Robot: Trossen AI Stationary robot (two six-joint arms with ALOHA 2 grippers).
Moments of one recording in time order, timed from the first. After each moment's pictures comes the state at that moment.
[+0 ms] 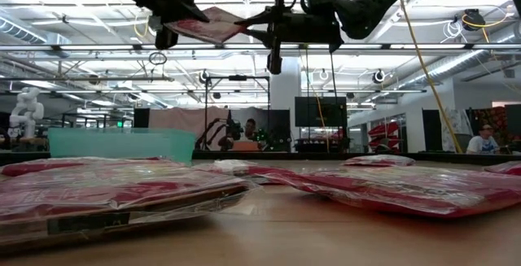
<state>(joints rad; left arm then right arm) 0.65 1.20 1.10 -0.51 0.65 -0.46 -0.45 1.75 1.11 0.61 -0.68 1.01</state>
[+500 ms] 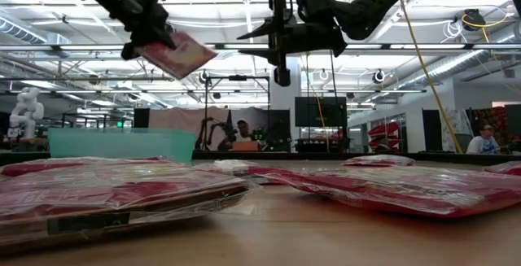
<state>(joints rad) 0.94 1.15 1.08 -0.76 0.61 -0.25 -0.46 1.75 1.11 0.44 -0.68 1.03</state>
